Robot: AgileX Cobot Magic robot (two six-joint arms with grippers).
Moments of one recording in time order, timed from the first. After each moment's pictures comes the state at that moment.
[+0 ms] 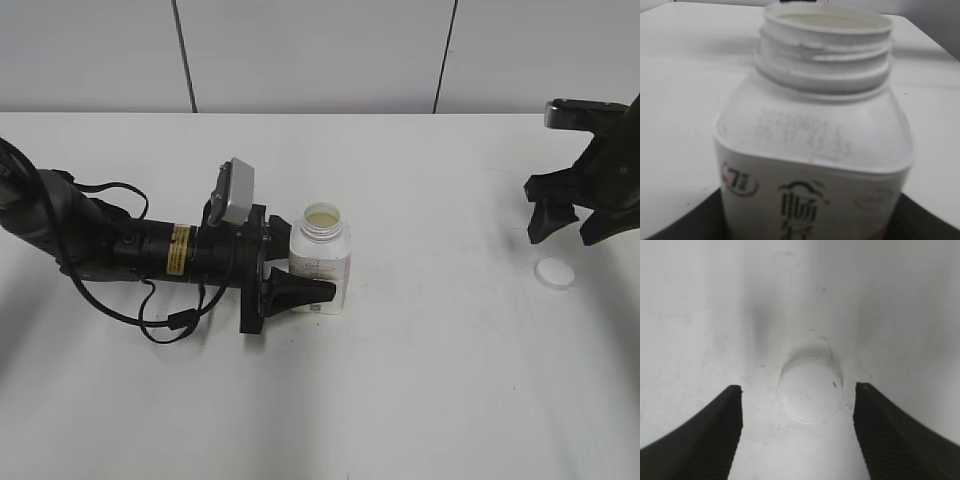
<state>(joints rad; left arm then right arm) -0.28 2.38 -1.16 1.44 -1.20 -0.49 0.02 1.97 -1.23 0.20 0.74 -0.17</state>
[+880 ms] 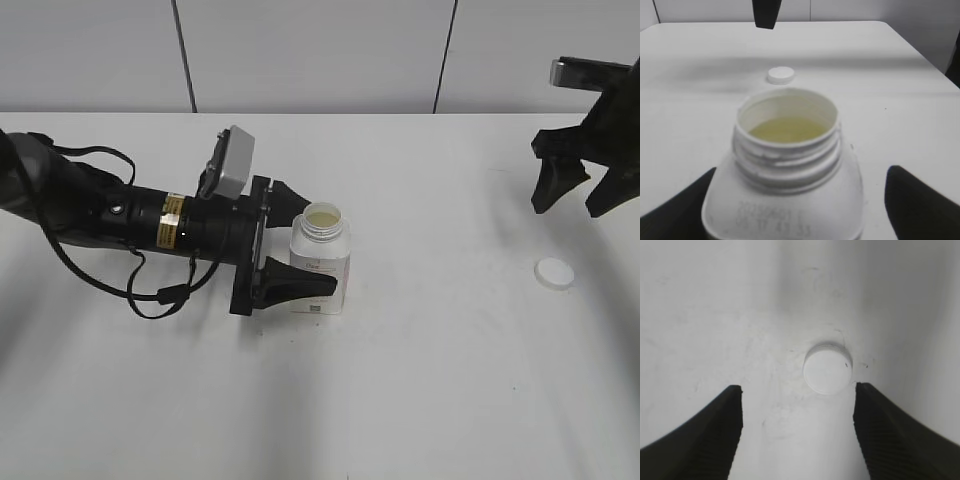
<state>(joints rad) -0.28 2.28 -1.16 1.53 -1.20 -0.54 0.02 1.94 -1.39 0.23 0.98 -0.17</state>
